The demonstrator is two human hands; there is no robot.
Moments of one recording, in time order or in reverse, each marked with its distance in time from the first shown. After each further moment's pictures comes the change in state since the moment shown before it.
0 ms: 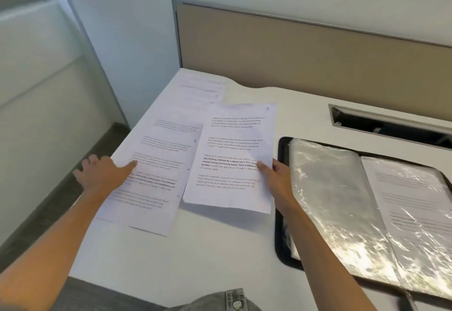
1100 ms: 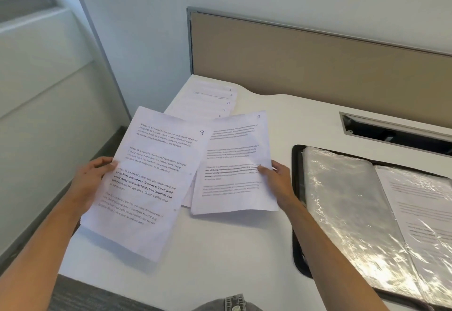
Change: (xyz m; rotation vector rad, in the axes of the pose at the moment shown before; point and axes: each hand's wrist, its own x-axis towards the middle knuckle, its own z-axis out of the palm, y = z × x) left_hand -0.003 -0.057 -0.042 -1.356 -0.267 0.064; right_hand 0.018 -0.001 0.037 -0.035 -0.027 0.087
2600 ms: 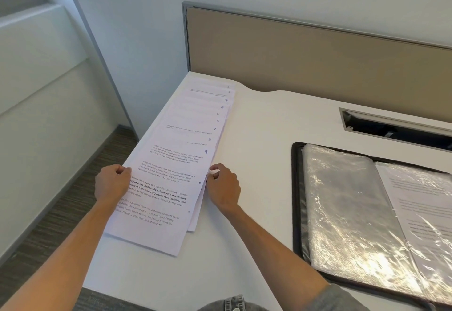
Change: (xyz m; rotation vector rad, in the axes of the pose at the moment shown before) left_hand 0.016 -0.024 0.049 0.588 0.256 -0.011; right_hand -0.038 0.011 0.124 -0.661 -0.004 -0.094
